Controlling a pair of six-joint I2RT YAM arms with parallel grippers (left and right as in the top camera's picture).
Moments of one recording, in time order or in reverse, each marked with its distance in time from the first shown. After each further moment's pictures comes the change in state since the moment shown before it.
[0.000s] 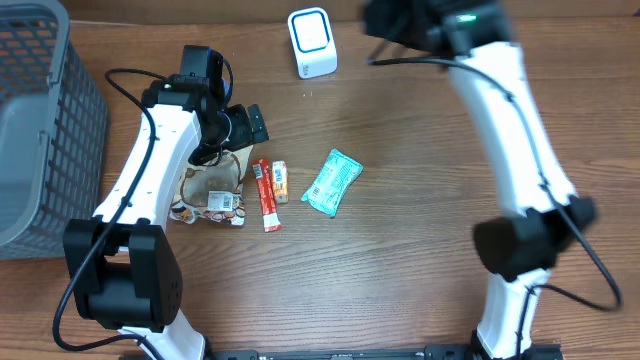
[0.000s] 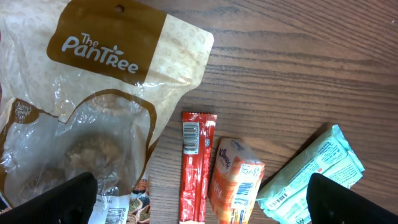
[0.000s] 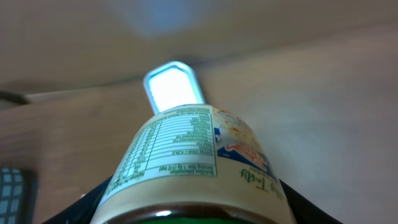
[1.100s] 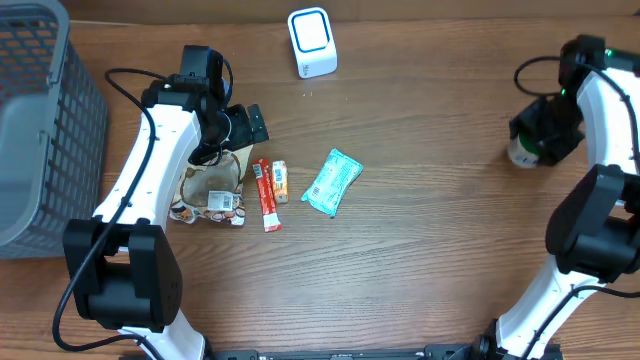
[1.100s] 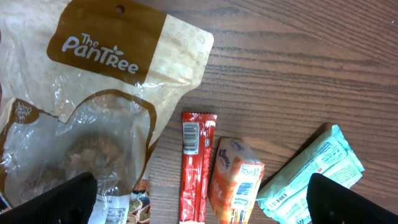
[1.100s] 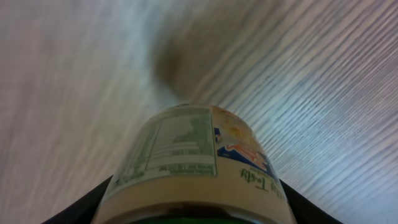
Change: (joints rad) left arm 0.000 0.000 0.000 0.000 0.000 0.000; right arm -0.563 0.000 -0.569 -0.187 0.038 0.145
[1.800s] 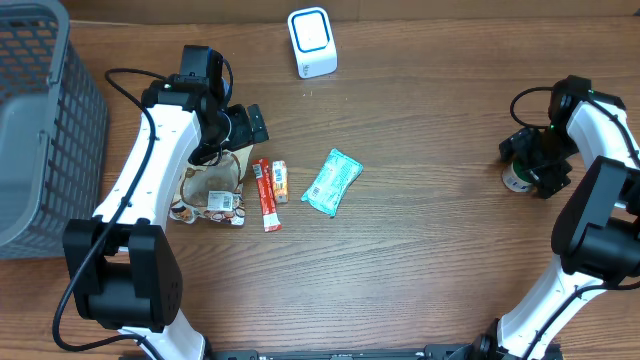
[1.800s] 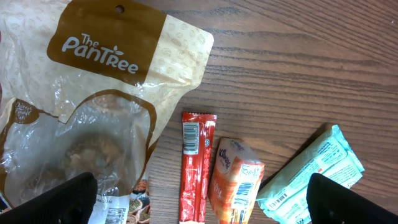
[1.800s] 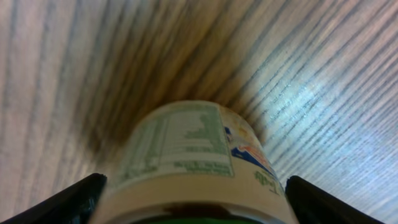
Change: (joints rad) left arm 0.000 0.000 0.000 0.000 0.000 0.000; right arm -0.045 0.000 -0.275 0.225 0.002 0.045
